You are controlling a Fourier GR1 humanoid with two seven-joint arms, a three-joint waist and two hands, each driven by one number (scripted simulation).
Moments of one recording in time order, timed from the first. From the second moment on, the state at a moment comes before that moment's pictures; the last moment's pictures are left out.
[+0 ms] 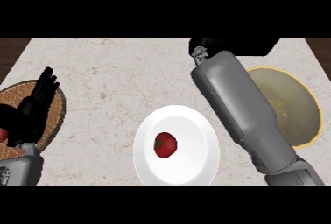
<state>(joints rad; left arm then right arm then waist) -0.17 0.23 0.16 -1.54 -0.05 0.02 0.14 -1.13 -0.03 0.15 -0.96 1.37 -0.01 1.23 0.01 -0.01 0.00</state>
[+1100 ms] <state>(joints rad) -0.13 0.23 0.18 -1.57 -0.04 0.01 0.13 -0.75 -0.14 -0.17 -1.31 1.46 -0.12 1.05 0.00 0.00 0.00</state>
